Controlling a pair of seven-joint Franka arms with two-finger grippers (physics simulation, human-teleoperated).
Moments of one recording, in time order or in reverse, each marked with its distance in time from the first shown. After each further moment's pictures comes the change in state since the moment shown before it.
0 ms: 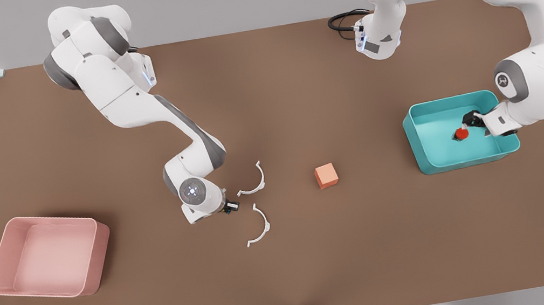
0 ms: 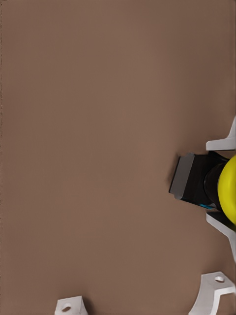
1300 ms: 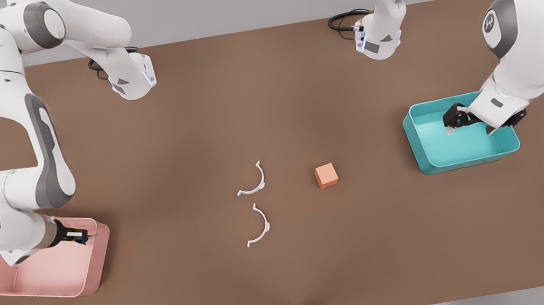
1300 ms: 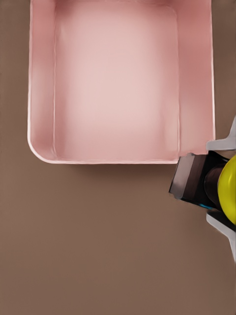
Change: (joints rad) left arm -0.208 -0.041 -0.162 0.622 0.068 -0.409 -0.725; right arm -0.580 -0.267 -0.014 0.055 -0.107 -0.358 -0.741
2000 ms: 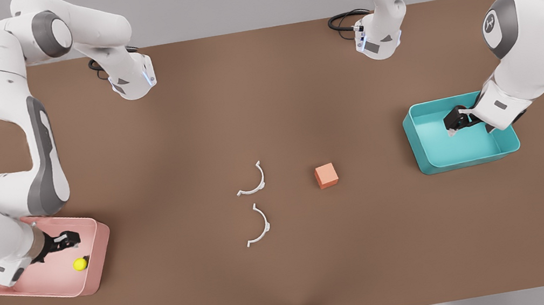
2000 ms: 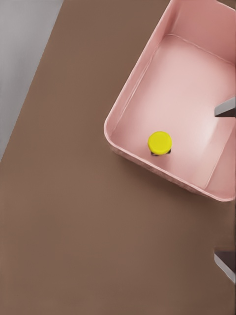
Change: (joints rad) left arm 0.002 0.000 0.000 -0.001 0.001 -0.002 -0.100; right arm 0.118 0.040 -0.043 0.209 -0.056 -0.069 -0.431
